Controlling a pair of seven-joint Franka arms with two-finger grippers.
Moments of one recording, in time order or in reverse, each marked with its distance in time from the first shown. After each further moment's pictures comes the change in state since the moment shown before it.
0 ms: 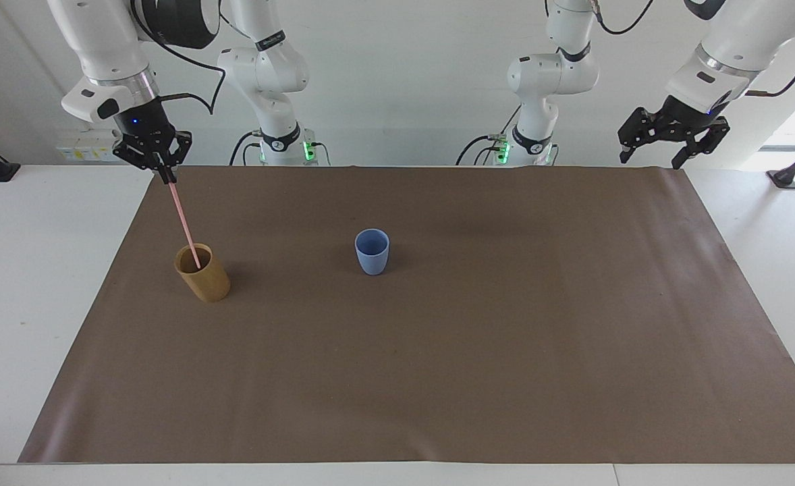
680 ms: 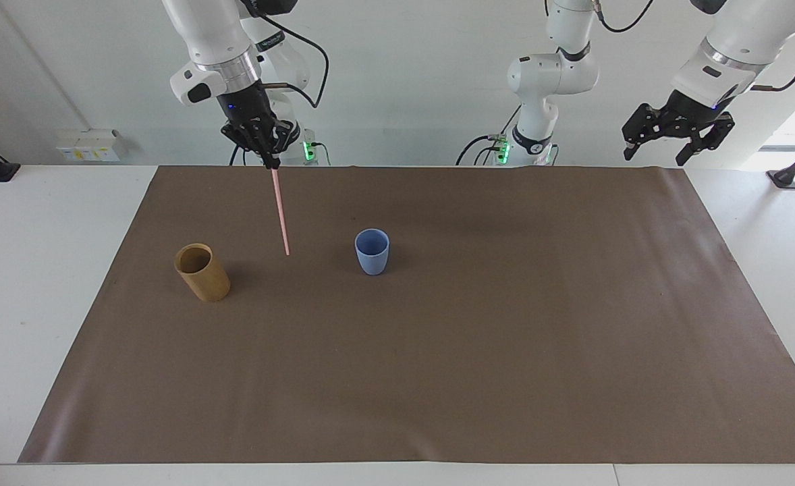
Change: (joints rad) left arm 0.000 -0.011 0.019 0.000 0.000 -0.002 0.000; right arm 0.073 0.029 0.237 0.081 0.224 -0.071 0.810
